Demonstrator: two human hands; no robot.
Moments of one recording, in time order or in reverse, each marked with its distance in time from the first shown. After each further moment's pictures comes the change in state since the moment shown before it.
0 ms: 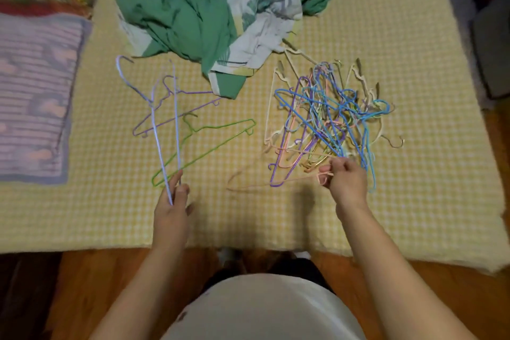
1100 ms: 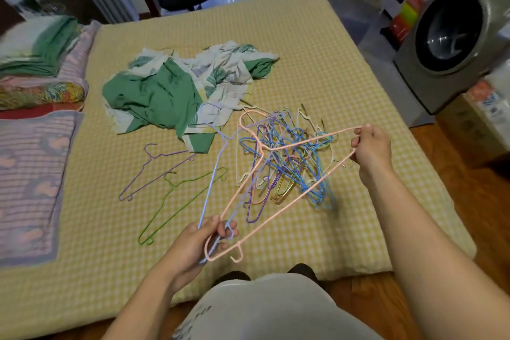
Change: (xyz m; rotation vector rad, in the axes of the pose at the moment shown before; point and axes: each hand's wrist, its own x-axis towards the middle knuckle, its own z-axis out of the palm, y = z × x) left_hand -0.079 0.068 0.066 -0.105 -0.683 -0.247; right_hand 0.035 -0.135 -0.147 0.152 0.188 -0.217
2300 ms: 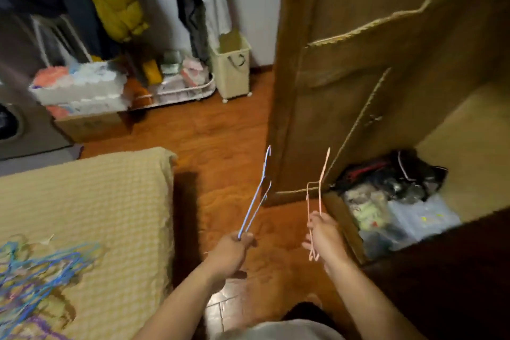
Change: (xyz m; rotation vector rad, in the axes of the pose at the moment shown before) left_hand -0.202 -0.236 0.149 1.548 -1.244 -0.148; right_hand -0.613 0.264 -0.203 0.596 1.319 0.561
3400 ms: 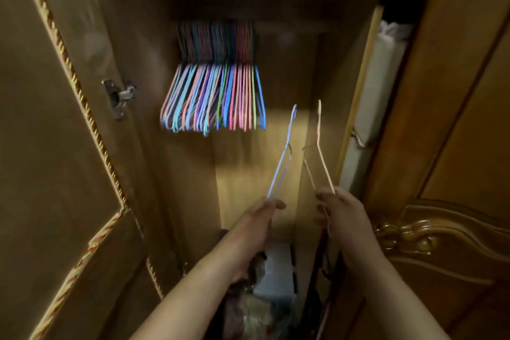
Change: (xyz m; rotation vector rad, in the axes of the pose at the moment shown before) left_hand 0.082 0.471 0.351 0.488 -1.083 0.693; right_hand 0.077 -0.256 -0.327 0.510 1.084 -0.400
